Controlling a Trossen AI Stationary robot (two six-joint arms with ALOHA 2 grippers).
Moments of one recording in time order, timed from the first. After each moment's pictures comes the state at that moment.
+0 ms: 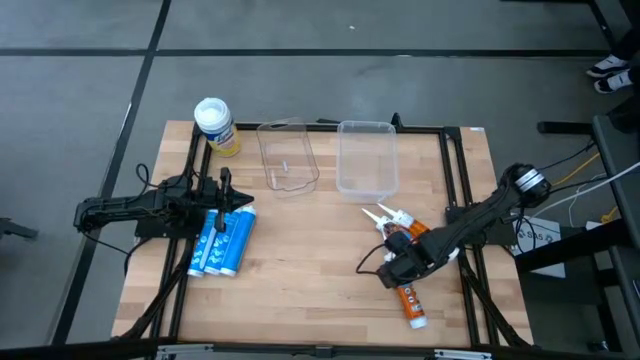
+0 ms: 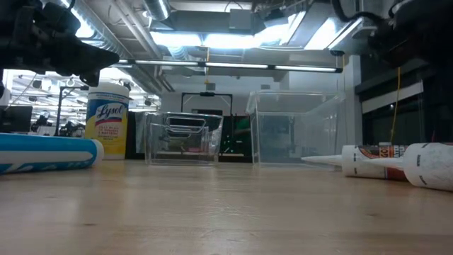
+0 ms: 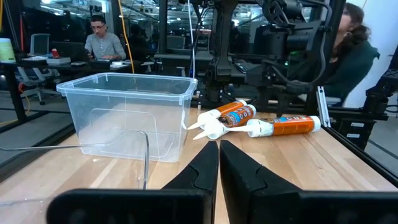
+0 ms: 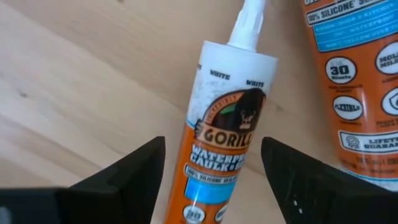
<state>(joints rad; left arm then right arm) 0.14 0.01 0.01 0.03 0.06 -0.07 0.56 1.58 1.05 -0.94 0.01 1.59</state>
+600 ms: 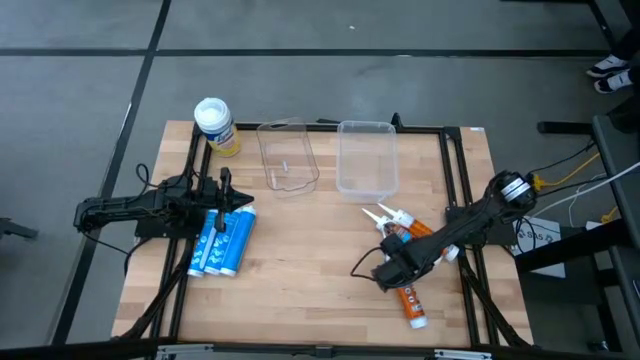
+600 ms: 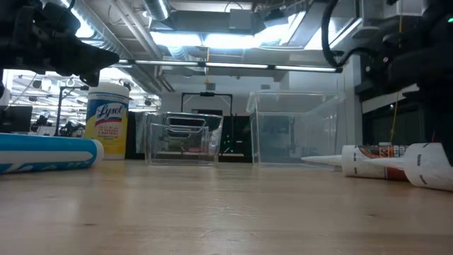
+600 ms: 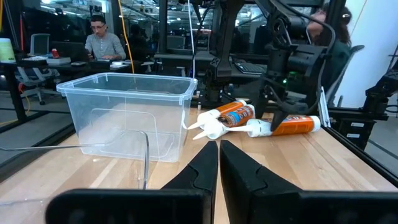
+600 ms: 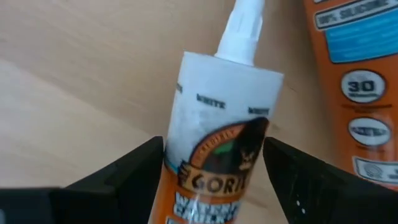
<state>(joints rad) 0.14 0.01 0.01 0.03 0.06 -0.07 0.55 1.72 1.04 -0.93 0.02 1.59</state>
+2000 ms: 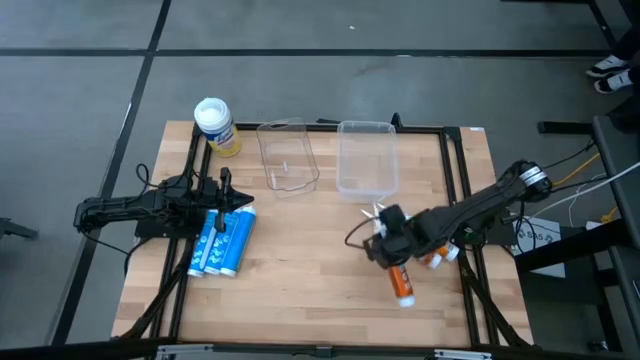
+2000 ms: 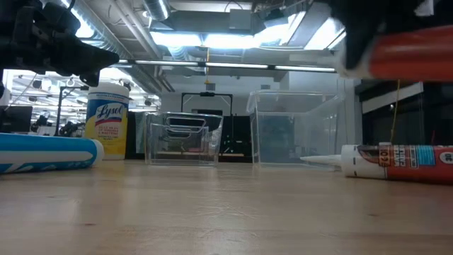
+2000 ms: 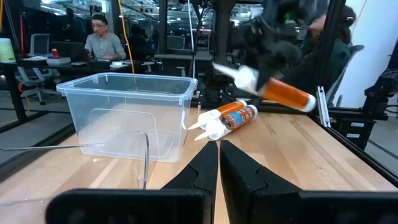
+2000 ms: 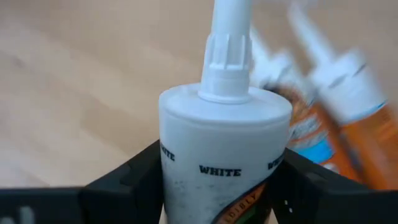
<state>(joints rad) 0.14 0.01 0.01 0.03 0.06 -0.07 0.42 1.53 1.28 -1.14 0.34 1.57</state>
